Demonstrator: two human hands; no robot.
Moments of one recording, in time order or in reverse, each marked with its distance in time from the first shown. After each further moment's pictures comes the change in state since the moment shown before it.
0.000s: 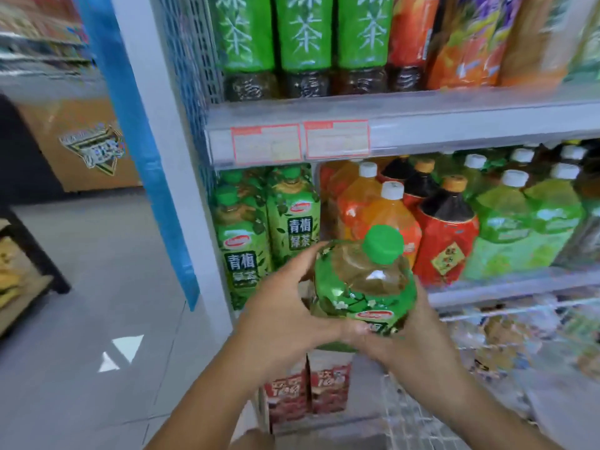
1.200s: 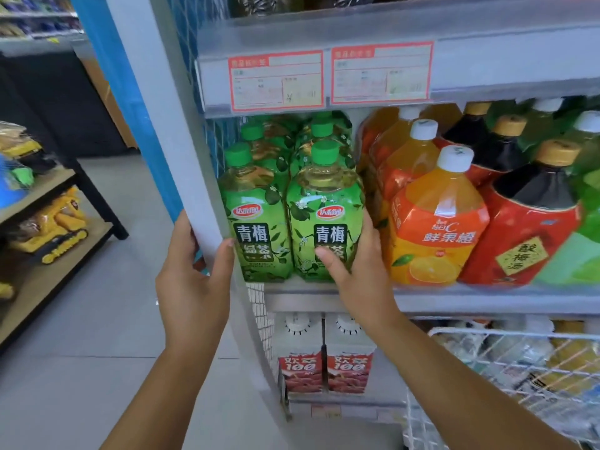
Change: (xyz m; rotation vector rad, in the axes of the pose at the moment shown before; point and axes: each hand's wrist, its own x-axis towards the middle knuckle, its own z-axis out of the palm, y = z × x) left_hand 0.002 -0.090 -0.035 0.282 0.881 -0.147; right_hand 0.109 0.075 0.073 -0.101 -0.001 -0.069
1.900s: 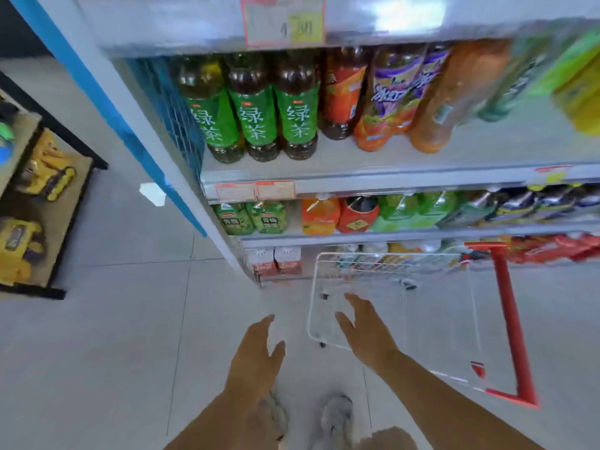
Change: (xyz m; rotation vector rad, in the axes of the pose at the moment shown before) left_hand -0.133 0.240 -0.118 0.425 -1.037 -0.617; right_hand -0.148 -0.182 -0.249 -0.385 -0.580 0.736
